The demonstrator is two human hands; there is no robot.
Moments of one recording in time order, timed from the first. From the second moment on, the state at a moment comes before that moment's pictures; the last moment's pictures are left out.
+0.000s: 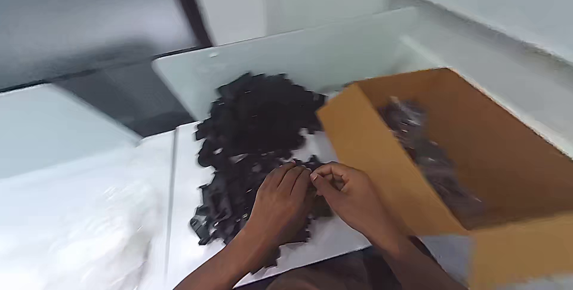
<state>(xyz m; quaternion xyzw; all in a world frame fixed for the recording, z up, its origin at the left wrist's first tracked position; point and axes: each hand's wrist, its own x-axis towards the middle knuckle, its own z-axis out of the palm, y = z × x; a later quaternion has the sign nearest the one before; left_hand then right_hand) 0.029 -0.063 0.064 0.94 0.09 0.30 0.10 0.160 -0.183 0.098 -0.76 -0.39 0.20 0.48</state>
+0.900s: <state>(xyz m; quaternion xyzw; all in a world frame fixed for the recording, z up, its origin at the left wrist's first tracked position) 0.439 -0.122 0.084 0.94 -0.07 -0.33 -0.09 0.489 -0.224 0.002 -0.90 -0.17 0.34 0.20</state>
